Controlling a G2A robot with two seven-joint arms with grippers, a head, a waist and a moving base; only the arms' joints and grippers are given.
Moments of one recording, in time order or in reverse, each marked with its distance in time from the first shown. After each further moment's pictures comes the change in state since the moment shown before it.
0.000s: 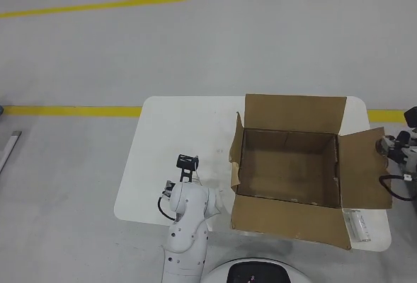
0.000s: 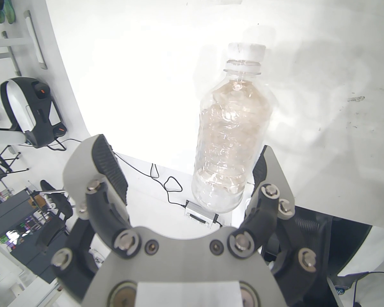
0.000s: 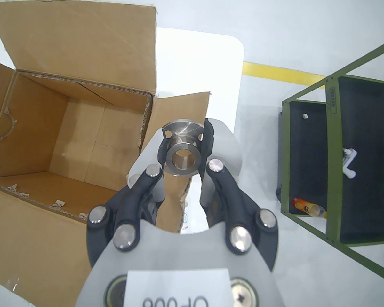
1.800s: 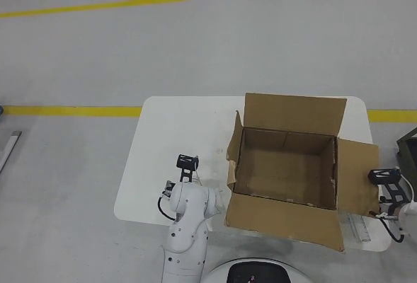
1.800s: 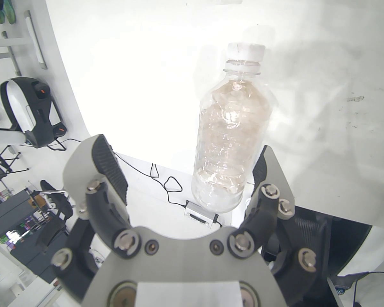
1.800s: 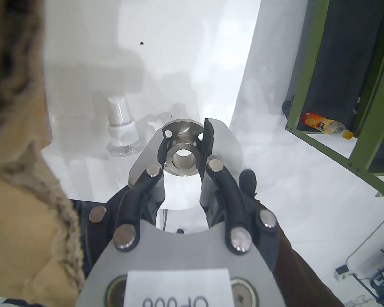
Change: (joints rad) left arm 0.000 0.000 0.000 0.000 0.000 0.000 0.000; right arm -0.167 0.029 -0.140 0.417 -0.109 -0.036 -0.068
